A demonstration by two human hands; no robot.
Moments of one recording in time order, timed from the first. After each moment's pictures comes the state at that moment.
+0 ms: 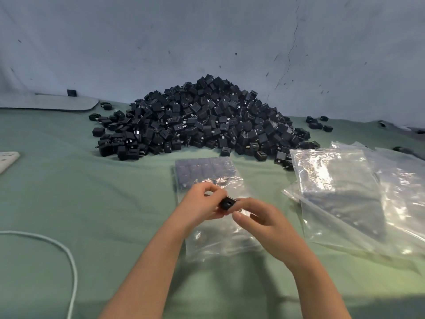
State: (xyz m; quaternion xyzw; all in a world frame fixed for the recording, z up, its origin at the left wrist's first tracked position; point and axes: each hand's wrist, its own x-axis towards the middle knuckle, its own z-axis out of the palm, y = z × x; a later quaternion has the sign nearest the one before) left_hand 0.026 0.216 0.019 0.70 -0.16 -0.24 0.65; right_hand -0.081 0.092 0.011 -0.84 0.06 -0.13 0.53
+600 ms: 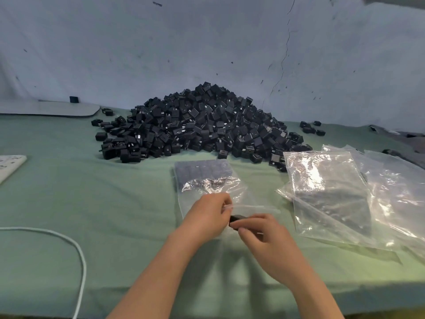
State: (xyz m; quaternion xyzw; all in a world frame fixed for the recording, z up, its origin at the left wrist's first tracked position) left_hand 0.006 0.211 0.009 0.87 -0.37 -0.04 0.34; right_hand -0.120 0.116 0.015 -0.90 0.13 -0.14 0.39
